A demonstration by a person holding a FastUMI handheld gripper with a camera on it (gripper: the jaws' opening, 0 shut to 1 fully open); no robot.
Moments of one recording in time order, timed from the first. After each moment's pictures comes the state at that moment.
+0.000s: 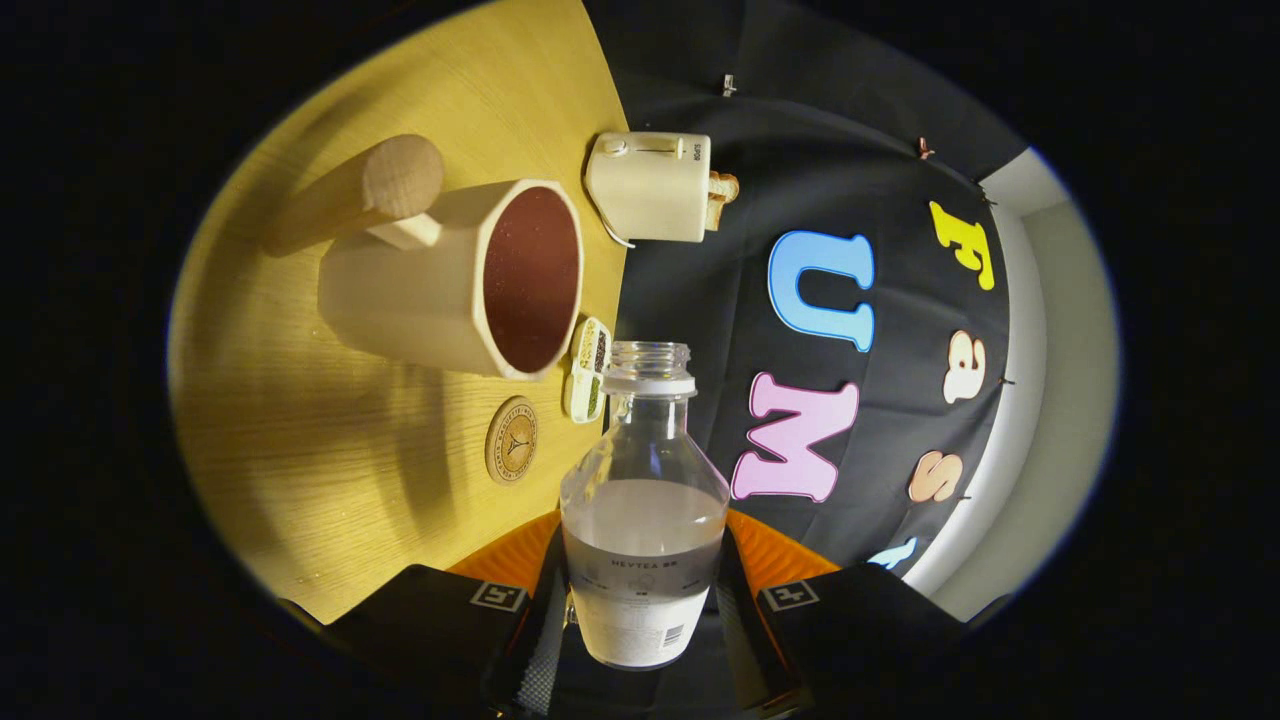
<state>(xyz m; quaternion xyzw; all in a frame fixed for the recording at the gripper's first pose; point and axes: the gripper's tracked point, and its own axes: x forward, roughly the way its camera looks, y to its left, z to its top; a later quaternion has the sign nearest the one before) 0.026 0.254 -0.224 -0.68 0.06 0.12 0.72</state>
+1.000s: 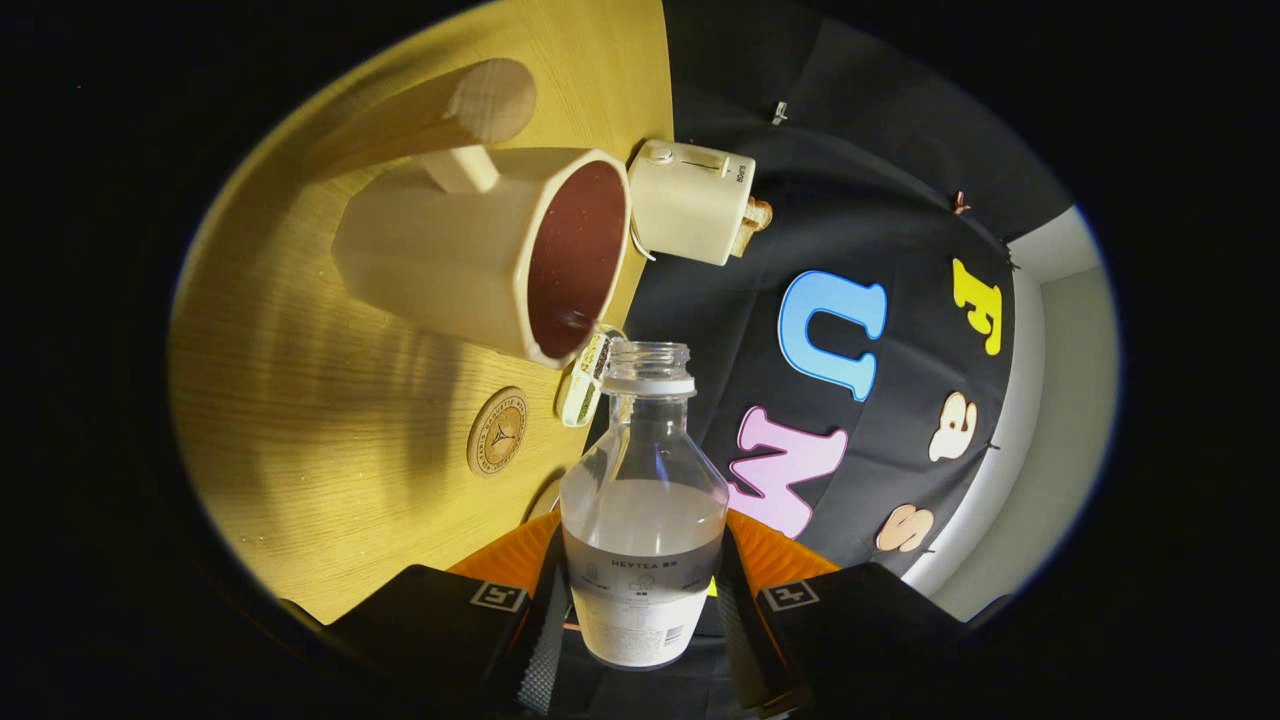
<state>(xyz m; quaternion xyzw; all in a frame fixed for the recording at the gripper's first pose) 0.041 0.260 -0.223 -0.73 0.02 0.14 0.66</state>
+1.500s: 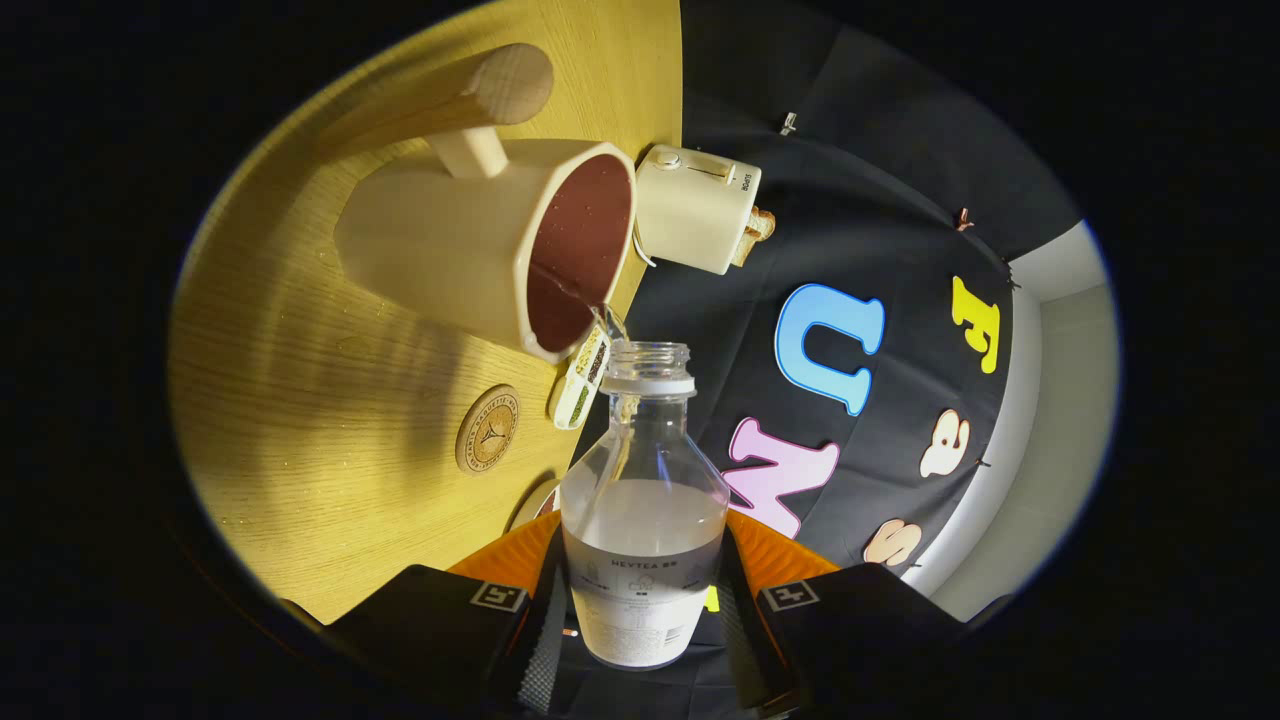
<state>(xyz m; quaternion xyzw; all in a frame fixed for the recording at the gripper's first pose) 0.044 0.263 -0.220 -0.75 0.00 0.15 0.65</state>
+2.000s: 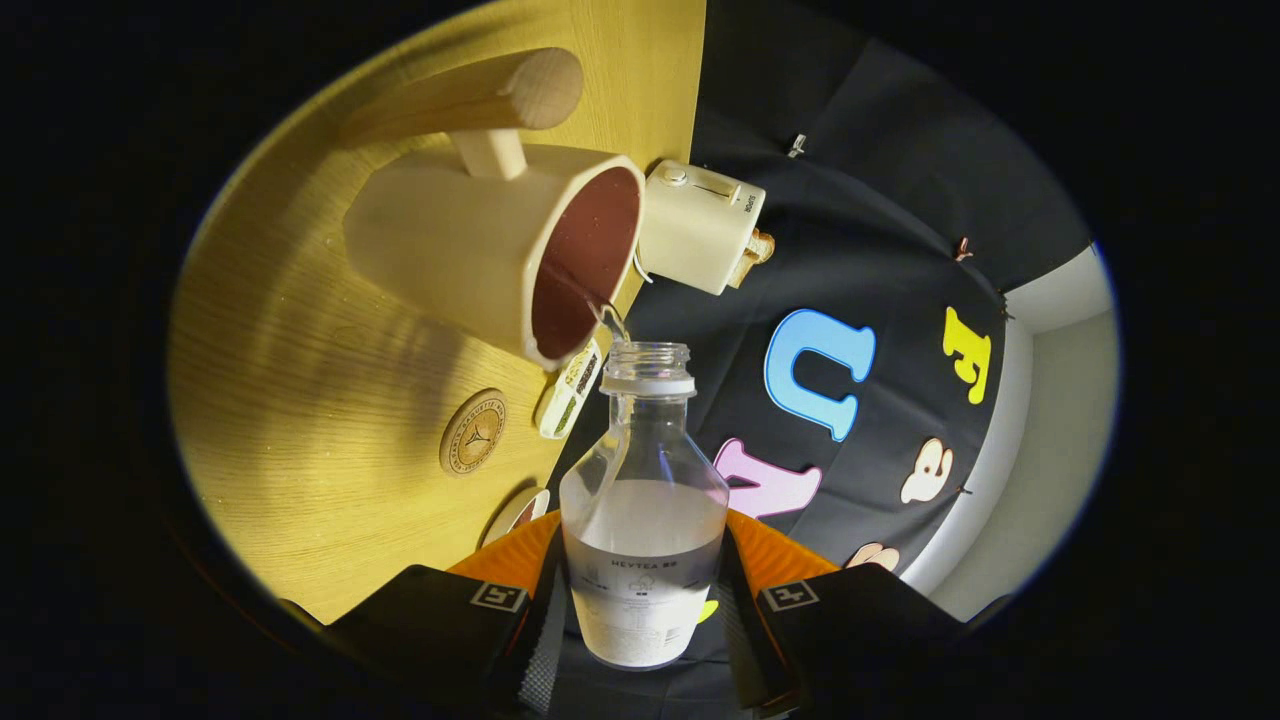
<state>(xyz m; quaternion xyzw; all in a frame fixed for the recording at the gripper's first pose) 0.045 0.269 -0.214 -0.77 -0.03 0.15 0.62</state>
